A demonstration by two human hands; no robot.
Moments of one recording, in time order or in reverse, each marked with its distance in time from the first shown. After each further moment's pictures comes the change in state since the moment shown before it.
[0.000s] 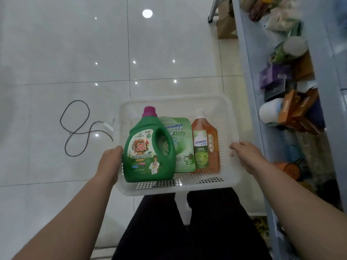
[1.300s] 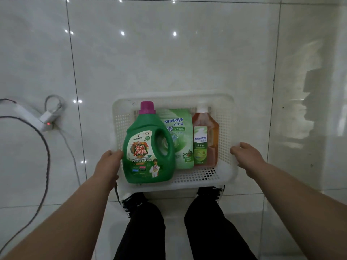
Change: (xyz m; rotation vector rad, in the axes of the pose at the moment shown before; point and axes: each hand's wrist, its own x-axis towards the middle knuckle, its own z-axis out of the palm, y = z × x) left_hand 0.428 -0.200 0.282 -0.025 -0.035 -0.429; right_hand 0.459 0.153 0.210 -0.197 -0.081 0.290
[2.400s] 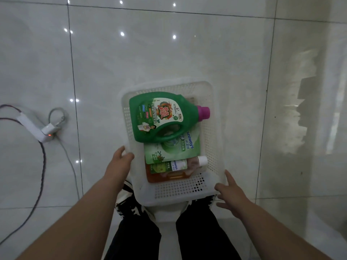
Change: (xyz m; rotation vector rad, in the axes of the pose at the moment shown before) left_hand -0.019 0.007 0.030 0.078 -0.103 0.090; right_hand -0.048 0.062 0.029 0.077 -0.186 0.184
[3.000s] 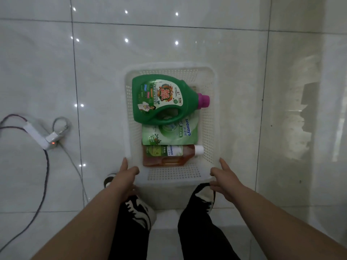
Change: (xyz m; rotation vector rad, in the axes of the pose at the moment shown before) left_hand -0.018 0.002 0.028 -0.106 -0.122 -0.181; right_hand 0.005 -0.067 -0.011 0.175 -0.063 -0.080
